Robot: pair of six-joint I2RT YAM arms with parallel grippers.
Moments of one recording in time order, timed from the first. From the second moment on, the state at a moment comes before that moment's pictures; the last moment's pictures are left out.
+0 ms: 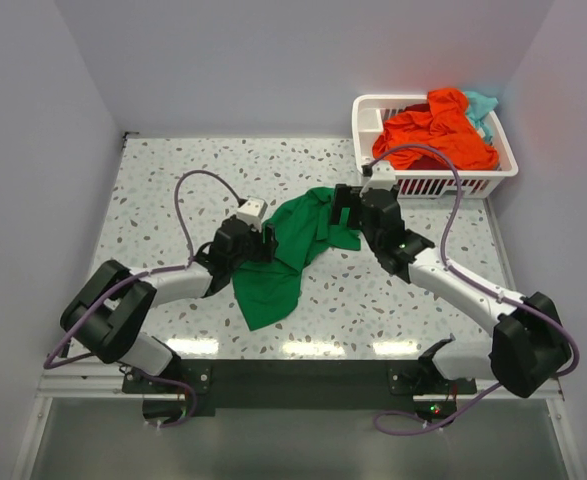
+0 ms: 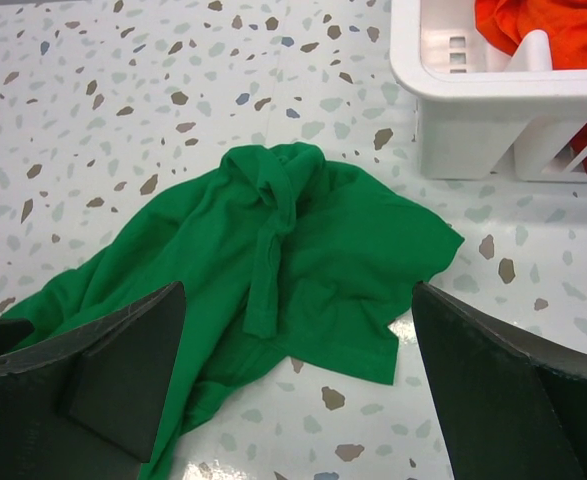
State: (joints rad) left arm -0.58 1.50 0.58 0.44 -0.11 -0.25; right arm 0.59 1.29 0.86 0.07 0.41 0.34
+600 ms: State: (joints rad) left arm -0.58 1.58 0.58 0.44 -0.06 -0.31; right arm 0.59 1.33 0.86 0.07 0.41 0.34
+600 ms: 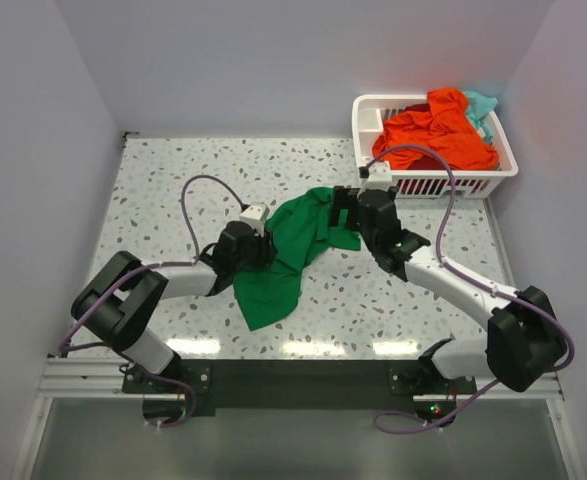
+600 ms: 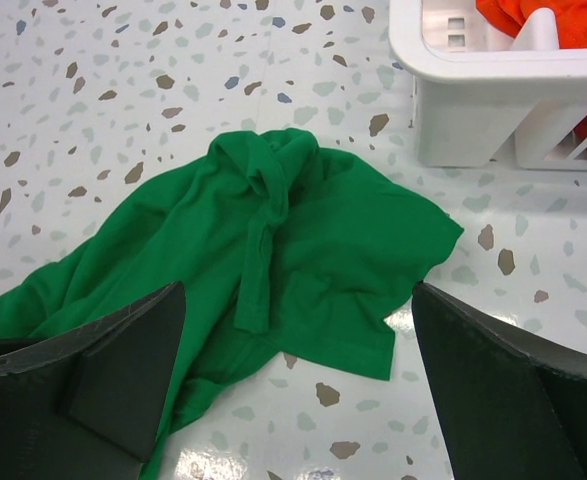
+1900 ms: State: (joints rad) left arm -0.43 1.10 0.55 0.26 -0.54 -0.17; right arm 0.59 1.61 0.91 0.00 0.47 0.37
